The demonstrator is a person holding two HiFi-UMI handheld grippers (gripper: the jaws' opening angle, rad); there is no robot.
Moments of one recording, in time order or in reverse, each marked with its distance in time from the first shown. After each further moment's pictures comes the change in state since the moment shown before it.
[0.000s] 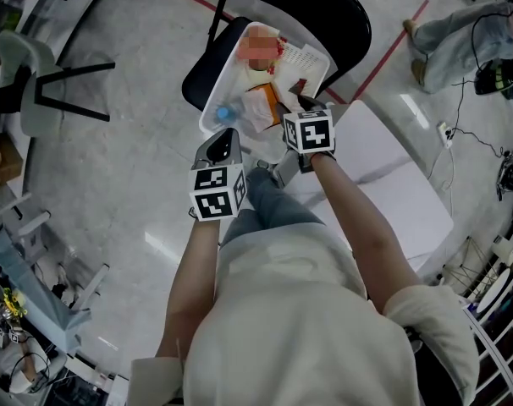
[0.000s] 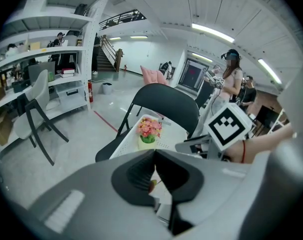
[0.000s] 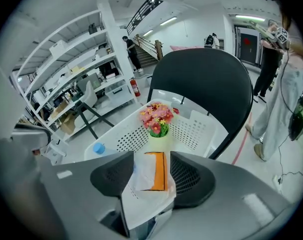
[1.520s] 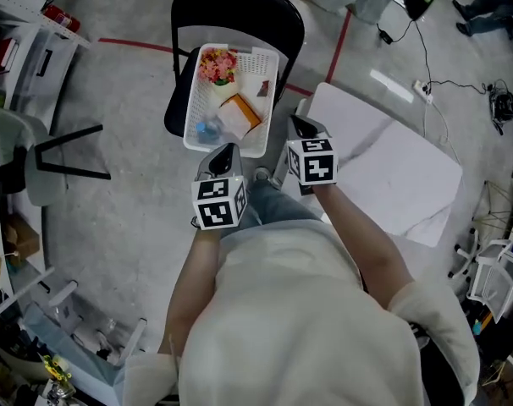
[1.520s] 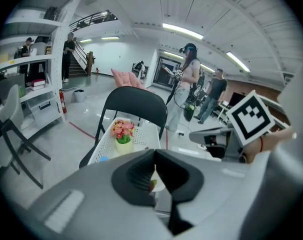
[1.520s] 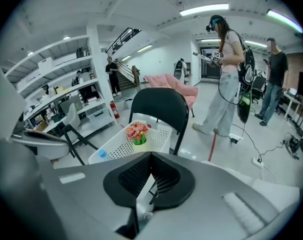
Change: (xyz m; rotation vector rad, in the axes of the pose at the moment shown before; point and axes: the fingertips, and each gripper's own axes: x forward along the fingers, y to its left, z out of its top) left arm -0.044 -0.066 -0.017 0.230 -0.004 -0.228; right arm -0.146 -0.011 -0.048 0.186 -0.264 -0.252
